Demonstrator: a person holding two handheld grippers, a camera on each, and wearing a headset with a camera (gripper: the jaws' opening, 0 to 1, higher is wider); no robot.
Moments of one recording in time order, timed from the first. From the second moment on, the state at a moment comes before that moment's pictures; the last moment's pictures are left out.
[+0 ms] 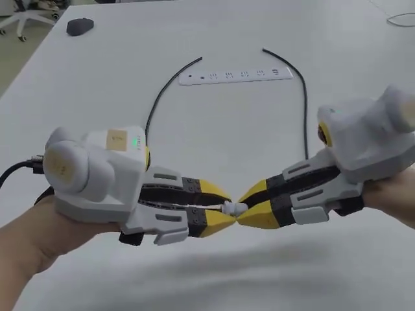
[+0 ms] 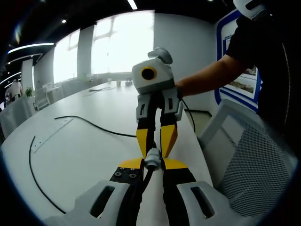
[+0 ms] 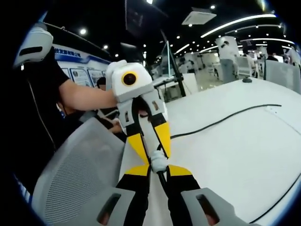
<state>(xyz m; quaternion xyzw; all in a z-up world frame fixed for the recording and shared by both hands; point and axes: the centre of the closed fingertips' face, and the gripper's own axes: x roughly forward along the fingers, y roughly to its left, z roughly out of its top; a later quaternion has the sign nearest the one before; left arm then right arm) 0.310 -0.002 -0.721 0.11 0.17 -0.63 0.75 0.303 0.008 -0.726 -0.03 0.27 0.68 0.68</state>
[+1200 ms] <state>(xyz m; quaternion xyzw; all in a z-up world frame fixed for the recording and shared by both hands) 0.317 0.000 -0.732 0.04 0.23 -0.61 0.75 0.312 0.000 -0.738 -0.21 0.19 0.66 0.70</state>
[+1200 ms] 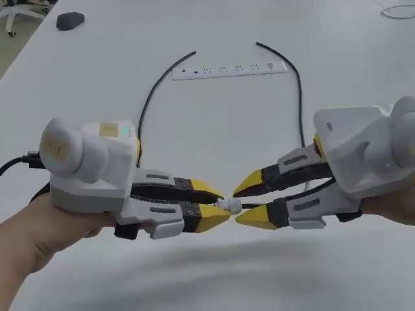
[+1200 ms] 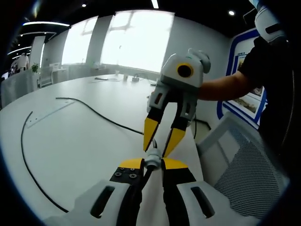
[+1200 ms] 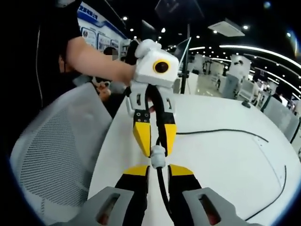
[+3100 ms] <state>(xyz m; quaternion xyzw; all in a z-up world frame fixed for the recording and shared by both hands) 0.299 0.011 -0.727 0.11 0.23 -0.59 0.77 0.307 -0.182 -0.810 -0.20 0.37 0.44 0.79</state>
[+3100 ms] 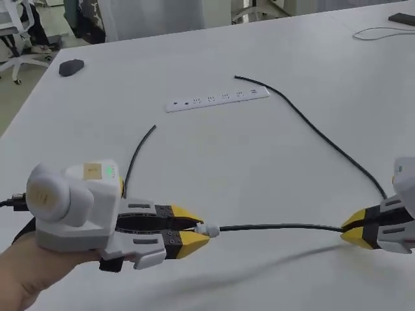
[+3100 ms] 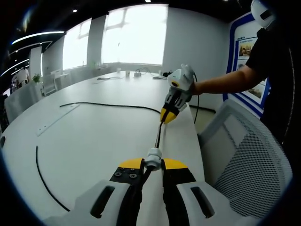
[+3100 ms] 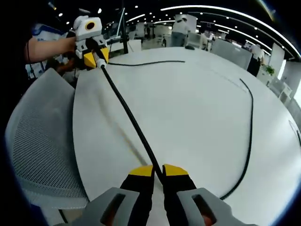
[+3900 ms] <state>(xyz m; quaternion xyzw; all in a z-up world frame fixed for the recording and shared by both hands) 0.308 0.005 -0.721 0.12 0.21 -0.59 0.77 0.300 -0.034 -0.718 -0.15 0.26 0.57 0.76</state>
